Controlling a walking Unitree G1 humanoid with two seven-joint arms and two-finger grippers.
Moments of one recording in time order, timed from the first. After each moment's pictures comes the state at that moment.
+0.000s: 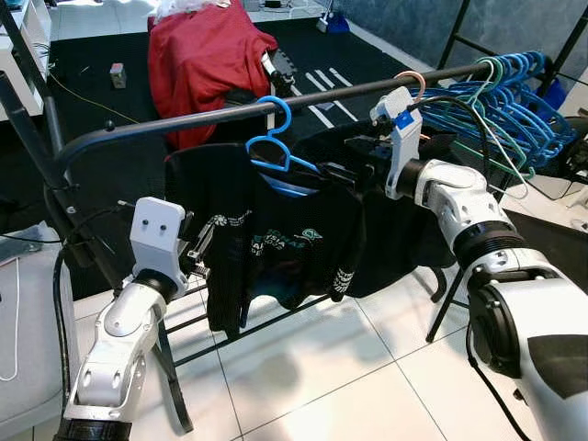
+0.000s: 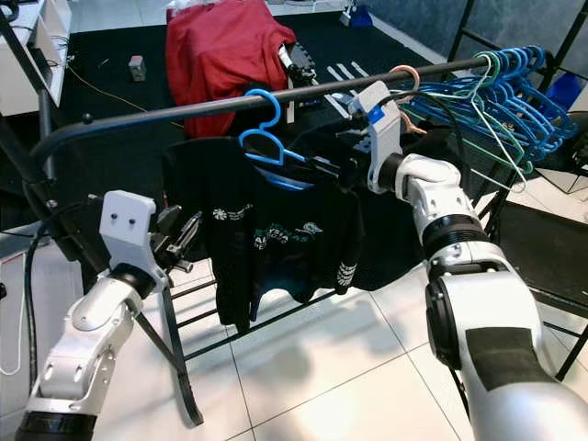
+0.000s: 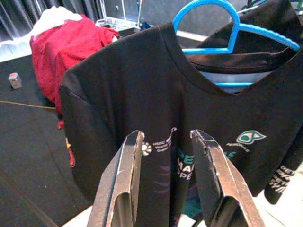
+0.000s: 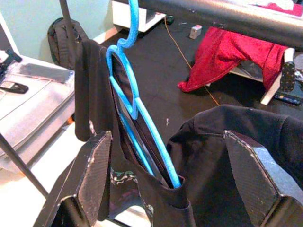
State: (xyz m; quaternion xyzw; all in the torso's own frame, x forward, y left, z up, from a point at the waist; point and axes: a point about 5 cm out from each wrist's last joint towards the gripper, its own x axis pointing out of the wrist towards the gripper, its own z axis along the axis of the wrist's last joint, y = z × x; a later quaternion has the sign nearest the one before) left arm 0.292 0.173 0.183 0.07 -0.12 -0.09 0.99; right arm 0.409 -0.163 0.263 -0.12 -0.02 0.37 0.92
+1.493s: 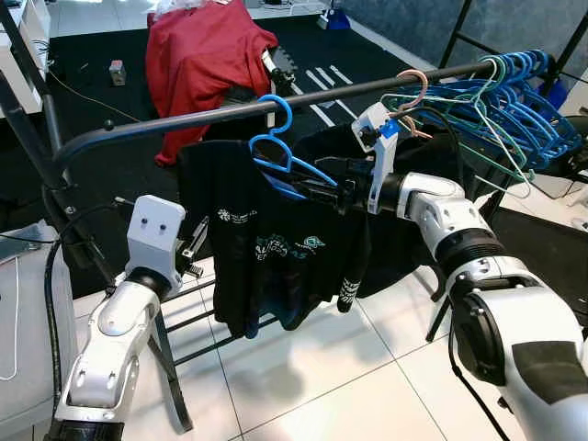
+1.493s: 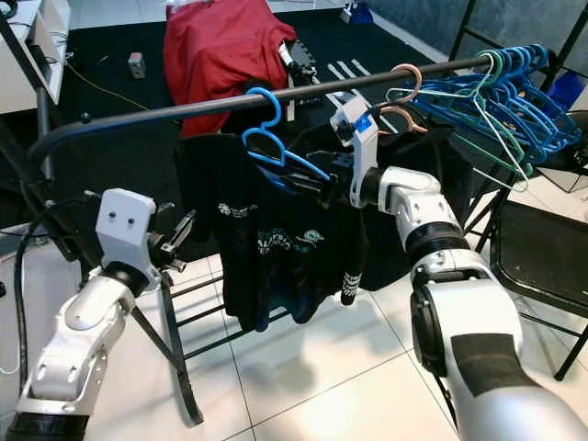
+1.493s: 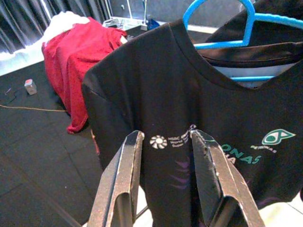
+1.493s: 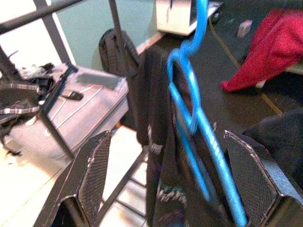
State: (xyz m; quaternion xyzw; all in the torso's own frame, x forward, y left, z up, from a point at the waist) left arm 0.290 0.179 0.190 0.11 -0.12 -0.08 0.98; right arm 0.405 -0.135 0.262 -0.06 -0.01 0.45 0.89
